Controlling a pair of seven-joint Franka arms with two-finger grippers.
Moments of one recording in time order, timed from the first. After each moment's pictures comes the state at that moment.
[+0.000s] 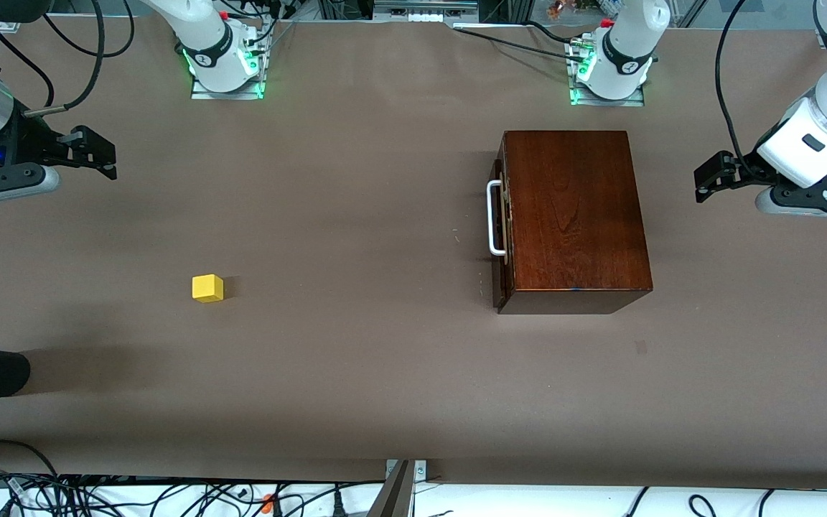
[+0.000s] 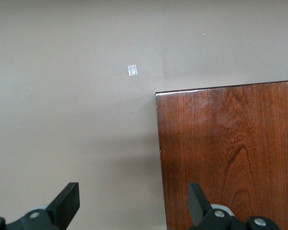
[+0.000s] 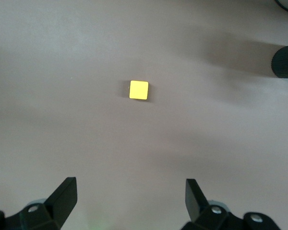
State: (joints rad) left arm -0.04 0.02 -0.05 -1.65 0.03 1.67 -0.03; right arm 0.22 0.07 -0.11 -1.51 -0.05 1.53 -0.13
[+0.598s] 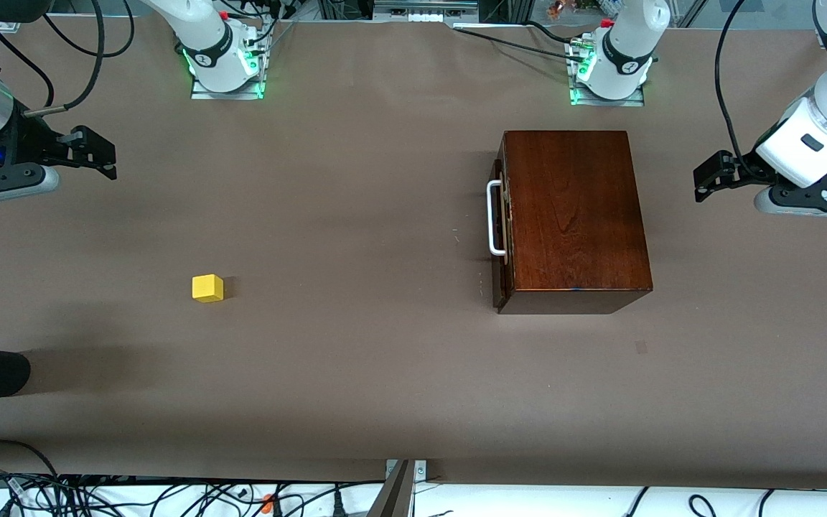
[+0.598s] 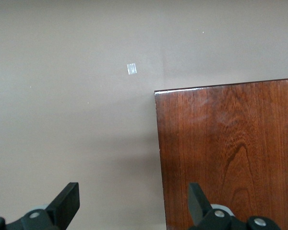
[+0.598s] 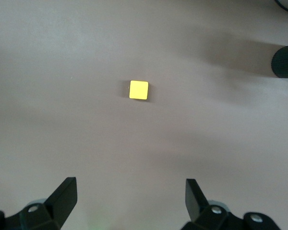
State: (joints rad) left arm -0.04 0.02 -0.06 -1.65 0.03 1.65 -0.03; right arm 0.22 0.07 -0.11 -1.51 -0.05 1.53 -0.13
